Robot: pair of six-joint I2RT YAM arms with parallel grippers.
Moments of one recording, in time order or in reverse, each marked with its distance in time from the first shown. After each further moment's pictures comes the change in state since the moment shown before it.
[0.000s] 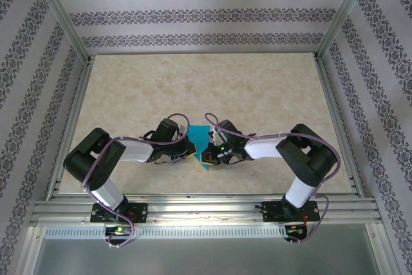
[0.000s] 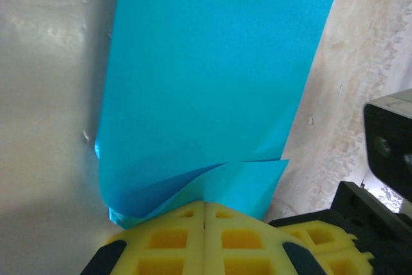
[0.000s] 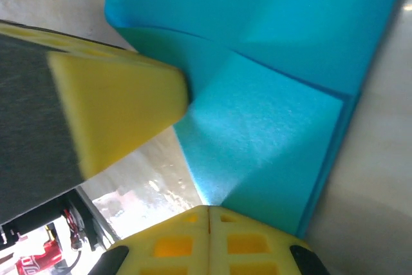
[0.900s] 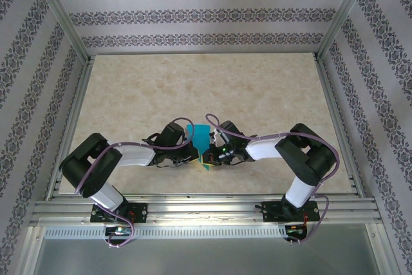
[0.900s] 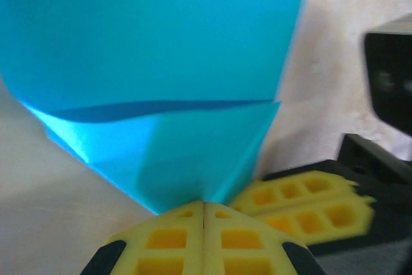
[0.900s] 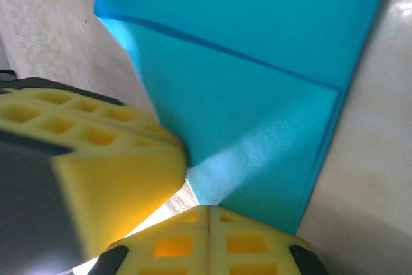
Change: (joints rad) left arm -0.096 -0.049 0.011 -0.105 -0.063 0.017; right arm -0.020 0.001 -0.031 0.048 -0.026 -0.024
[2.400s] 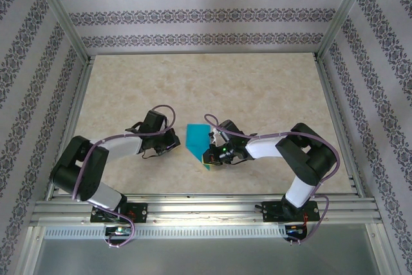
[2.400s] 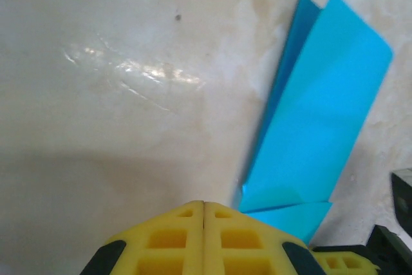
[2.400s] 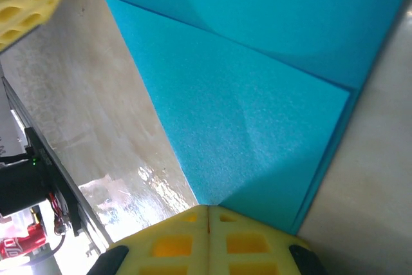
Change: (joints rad) left arm 0.256 -0.103 0.062 -0.253 -0.064 0.148; right arm -0.013 0.000 0.021 -0.064 -0.010 -0.085
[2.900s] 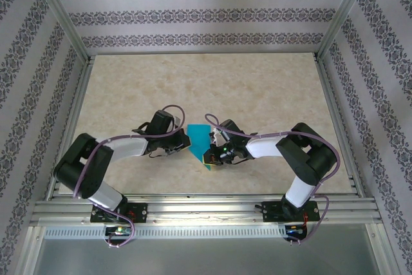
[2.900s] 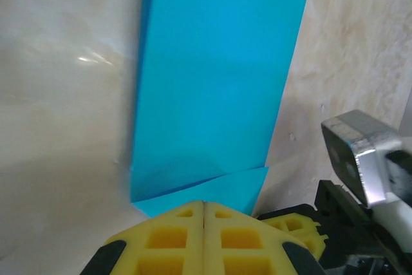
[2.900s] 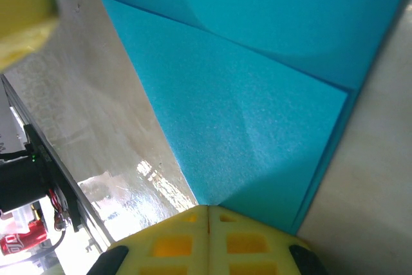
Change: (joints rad) left arm -0.098 0.072 0.024 0.132 0.106 -0.008; right arm -0.006 0.000 0.004 -0.018 -0.011 -0.012
